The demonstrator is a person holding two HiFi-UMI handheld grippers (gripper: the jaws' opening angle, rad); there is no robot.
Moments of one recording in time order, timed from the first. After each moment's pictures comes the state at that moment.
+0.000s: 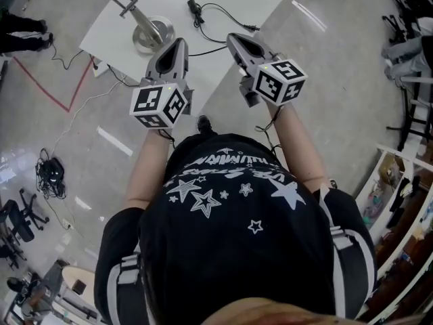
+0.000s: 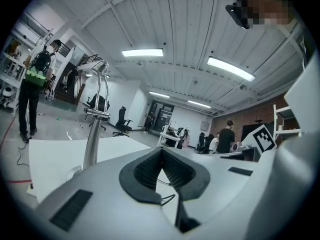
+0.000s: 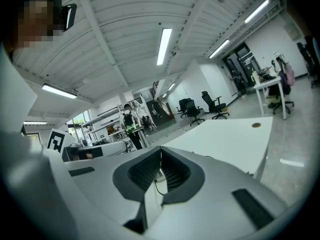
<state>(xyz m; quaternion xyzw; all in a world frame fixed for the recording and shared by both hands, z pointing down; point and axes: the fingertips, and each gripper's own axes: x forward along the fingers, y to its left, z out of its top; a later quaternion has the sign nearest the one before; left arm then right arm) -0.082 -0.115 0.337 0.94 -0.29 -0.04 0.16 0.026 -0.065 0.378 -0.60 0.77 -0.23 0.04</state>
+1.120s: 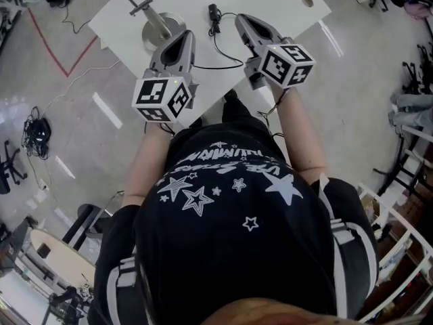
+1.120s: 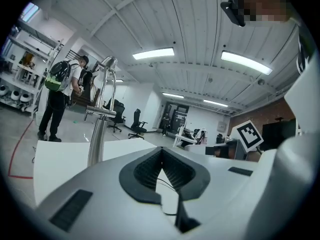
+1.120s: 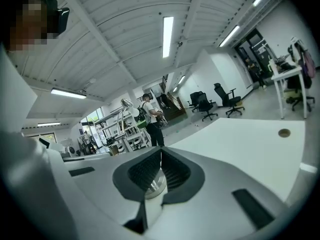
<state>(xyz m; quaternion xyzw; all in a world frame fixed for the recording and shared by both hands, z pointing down) -0.056 -0.176 0.352 0.91 -0.39 -0.03 0.16 0.069 -0.185 0.388 -0.52 0.82 -0.24 0.03</state>
